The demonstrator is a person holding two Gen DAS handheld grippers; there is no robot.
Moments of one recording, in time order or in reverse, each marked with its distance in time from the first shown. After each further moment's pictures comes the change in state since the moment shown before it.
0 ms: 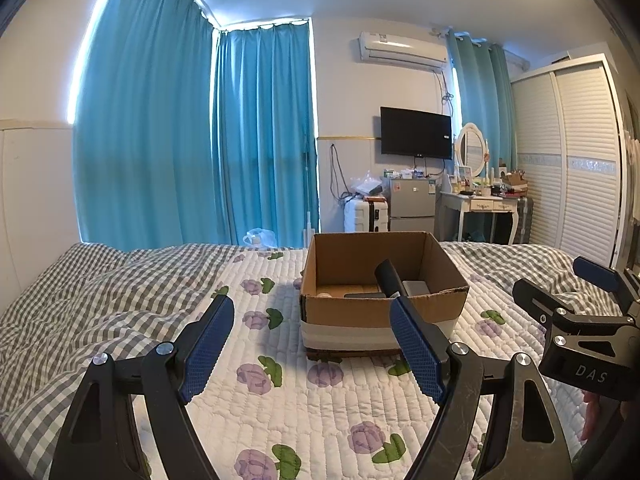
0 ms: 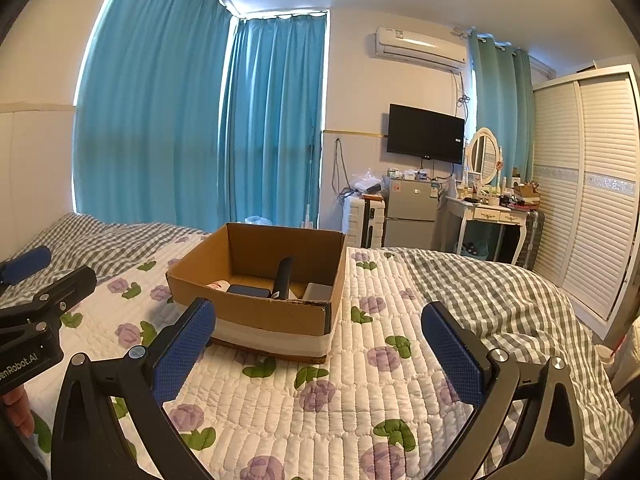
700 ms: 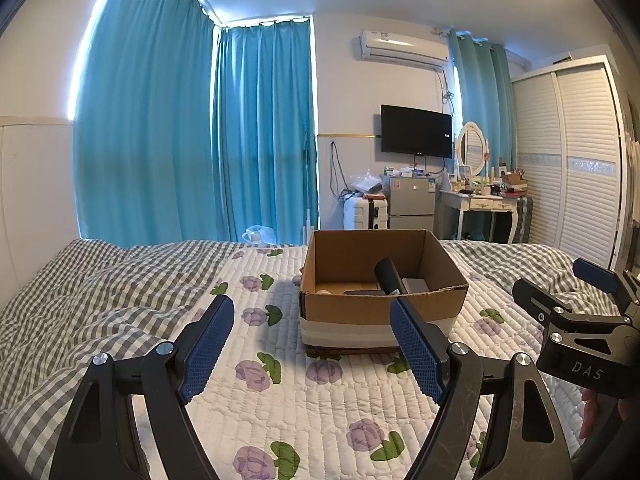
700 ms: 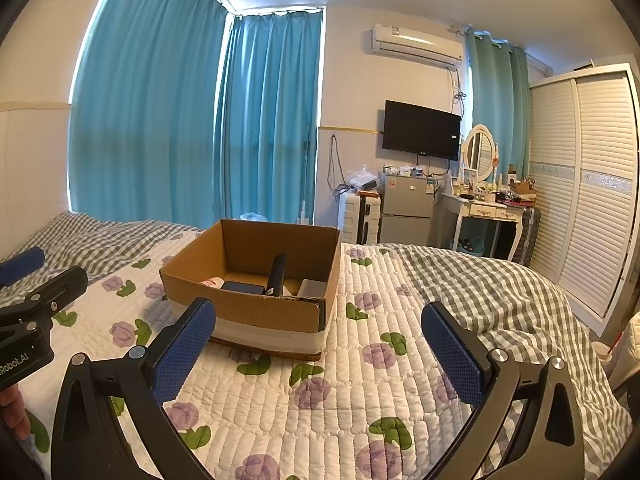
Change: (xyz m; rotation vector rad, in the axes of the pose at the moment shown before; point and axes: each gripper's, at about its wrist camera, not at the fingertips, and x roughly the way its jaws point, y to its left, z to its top) left arm -0.001 0.004 0.000 -0.006 0.010 -0.007; right arm 0.002 -0.003 0.000 0.001 0.013 -0.016
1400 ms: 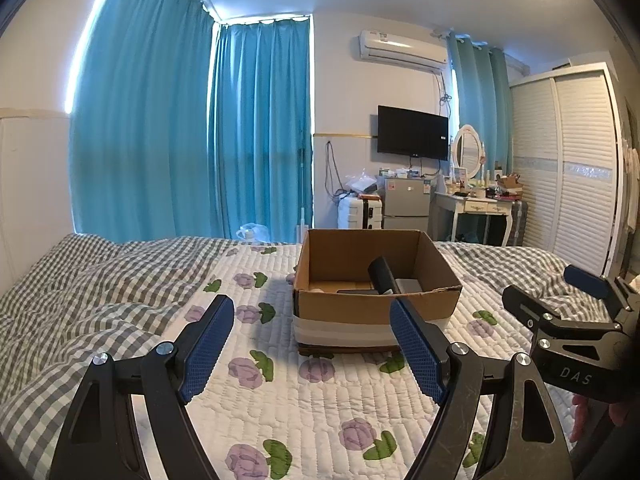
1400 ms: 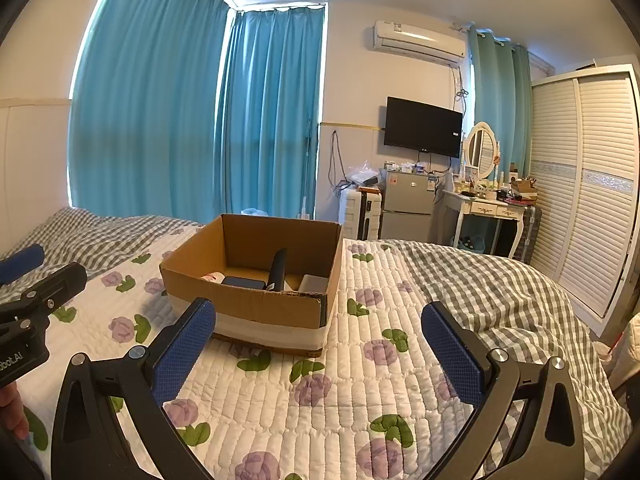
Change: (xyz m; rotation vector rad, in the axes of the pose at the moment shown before) left arm -0.001 0.001 0.000 -0.026 0.004 -0.027; right arm 0.002 0.001 -0.003 -0.005 0.015 0.006
